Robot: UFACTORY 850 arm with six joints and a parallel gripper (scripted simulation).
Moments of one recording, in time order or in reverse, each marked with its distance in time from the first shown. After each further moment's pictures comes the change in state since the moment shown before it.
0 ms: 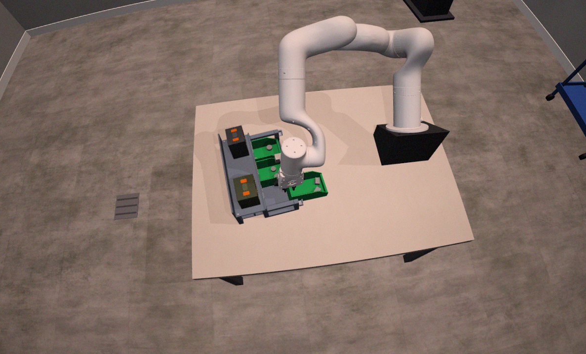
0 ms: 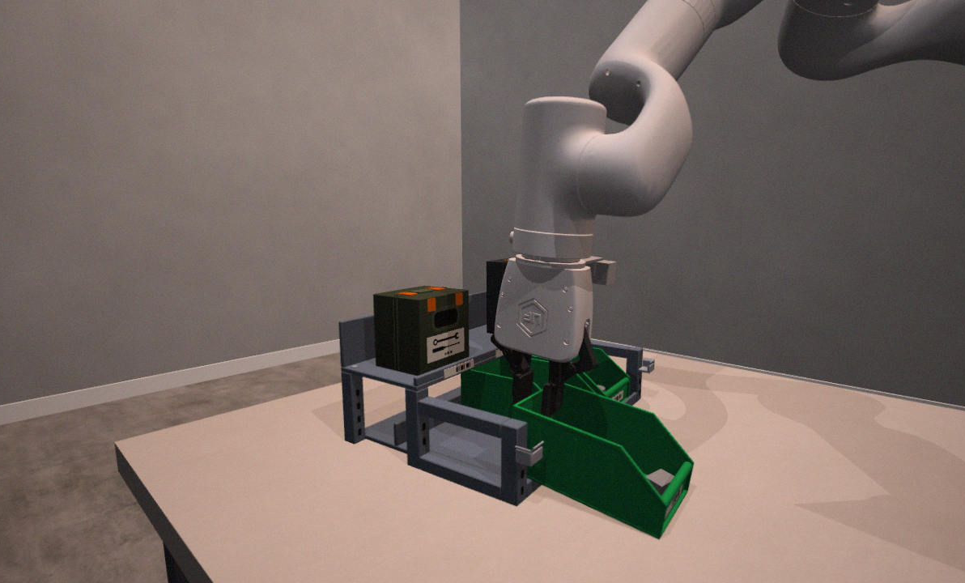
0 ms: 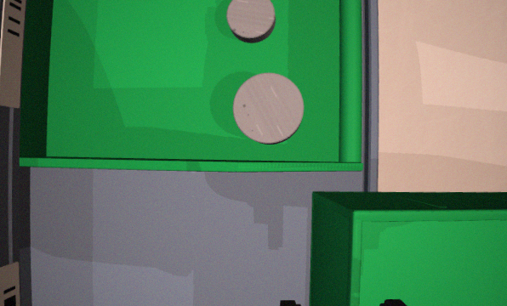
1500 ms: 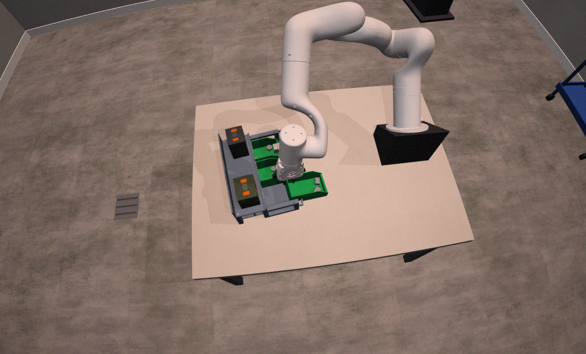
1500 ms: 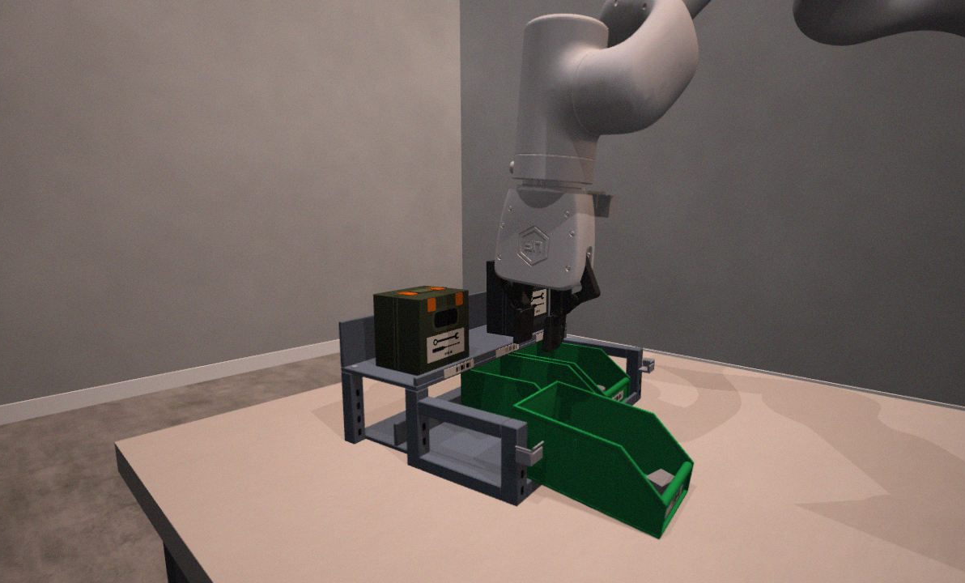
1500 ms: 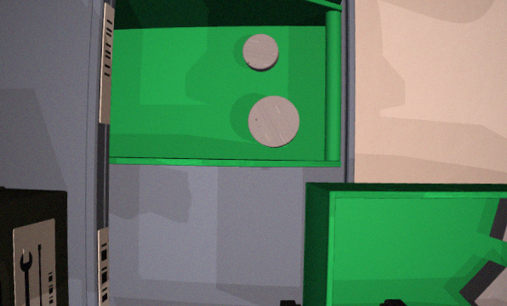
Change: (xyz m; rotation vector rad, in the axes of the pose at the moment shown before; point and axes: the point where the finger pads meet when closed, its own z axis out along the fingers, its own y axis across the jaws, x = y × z) arm 0.000 -0.007 -0.075 -0.001 0.000 -0.001
